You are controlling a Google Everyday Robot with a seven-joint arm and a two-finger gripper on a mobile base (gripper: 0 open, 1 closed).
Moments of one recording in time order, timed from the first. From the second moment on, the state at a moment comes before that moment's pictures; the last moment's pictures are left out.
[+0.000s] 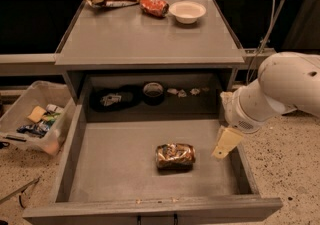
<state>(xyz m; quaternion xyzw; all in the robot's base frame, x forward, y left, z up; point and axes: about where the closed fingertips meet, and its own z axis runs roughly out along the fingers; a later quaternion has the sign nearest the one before) 0.494 -0.172 0.754 -0.59 0.78 0.01 0.22</state>
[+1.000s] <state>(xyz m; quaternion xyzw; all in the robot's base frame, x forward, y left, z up) 0.487 -0.124 0.695 -0.61 0.76 0.09 0.22</state>
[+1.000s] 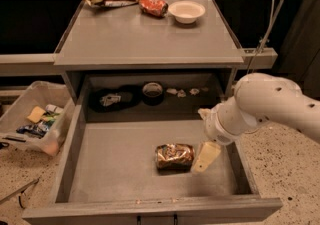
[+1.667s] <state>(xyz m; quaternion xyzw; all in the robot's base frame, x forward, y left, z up) 0.461 -0.064 0.639 -0.62 0.73 0.17 0.21</state>
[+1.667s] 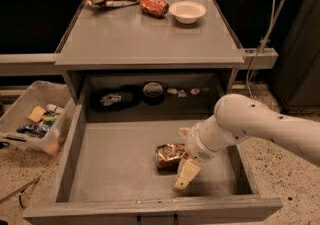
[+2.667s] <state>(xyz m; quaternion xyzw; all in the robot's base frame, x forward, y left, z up) 0.493 -0.001 0.611 -0.65 0.72 0.16 0.21</state>
